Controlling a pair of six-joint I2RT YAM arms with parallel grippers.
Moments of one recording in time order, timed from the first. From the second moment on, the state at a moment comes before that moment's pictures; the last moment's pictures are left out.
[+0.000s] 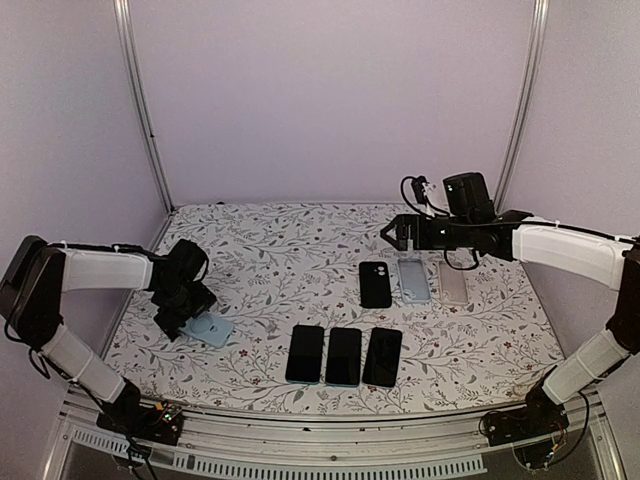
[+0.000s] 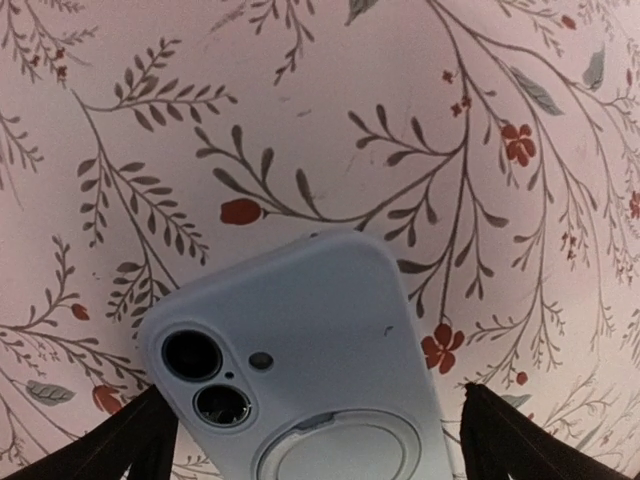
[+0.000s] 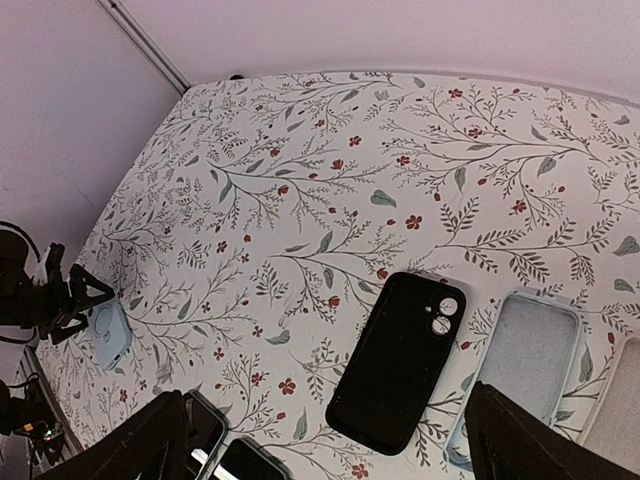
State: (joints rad) left arm -0.37 1.49 0.73 -0.55 -0.23 -1.27; right arm 0.55 1.49 1.09 -0.16 -0.18 0.36
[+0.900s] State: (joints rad) left arm -0.42 1.94 1.20 -0.55 -0.28 -0.79; right arm 0.55 1.40 1.03 -0.19 -0.09 0.35
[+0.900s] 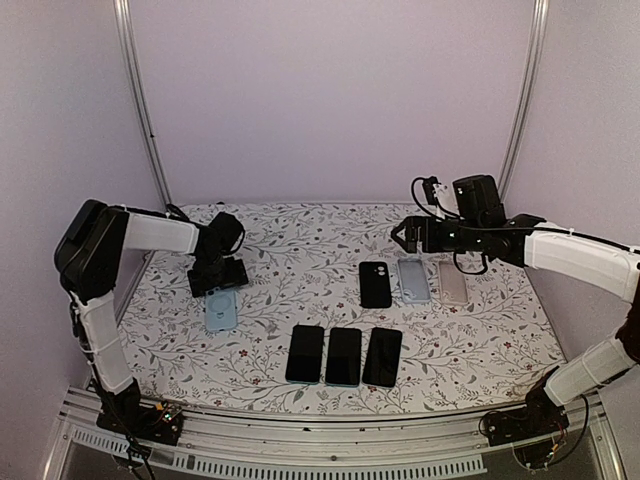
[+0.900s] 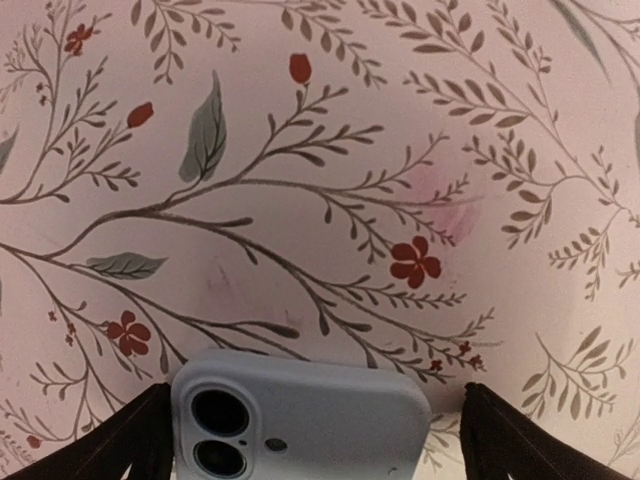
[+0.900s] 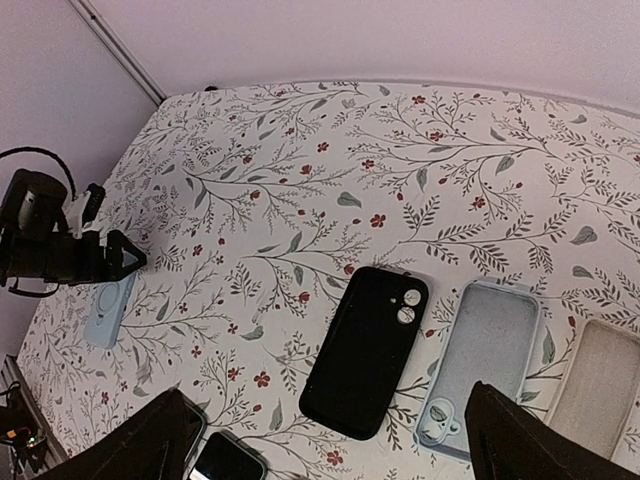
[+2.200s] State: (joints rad) left arm -0.40 1.82 1.01 -0.40 -0.20 -0.54; right arm 0.55 1.40 1.02 -0.17 -0.16 0.40
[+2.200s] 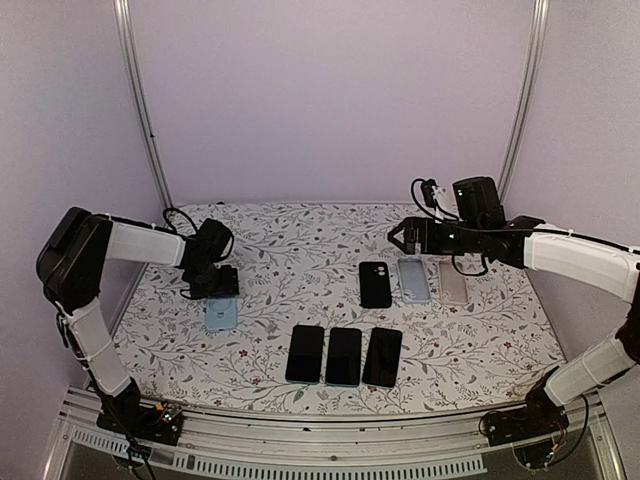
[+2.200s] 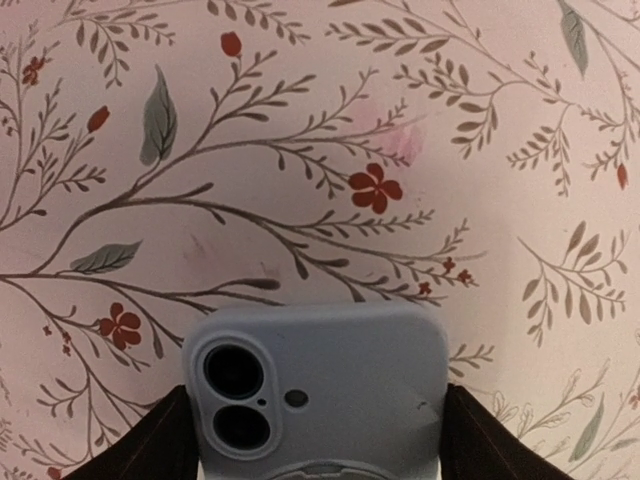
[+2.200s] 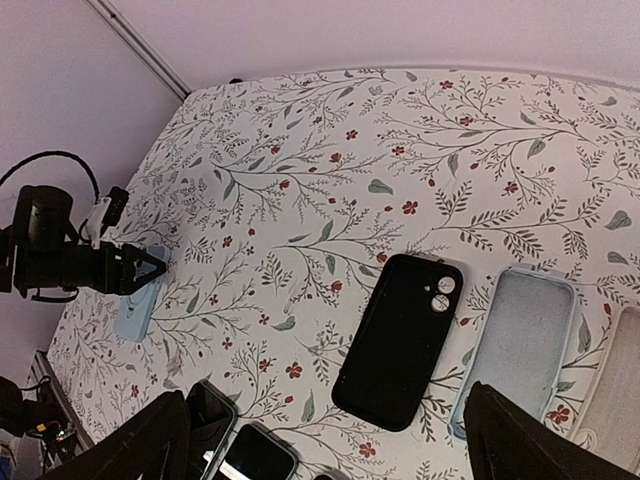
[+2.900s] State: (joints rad) left arm -0.40 1.76 1.07 -0.49 0.01 -0.62; right arm 0.58 1.44 1.00 -0.06 -0.32 0.47
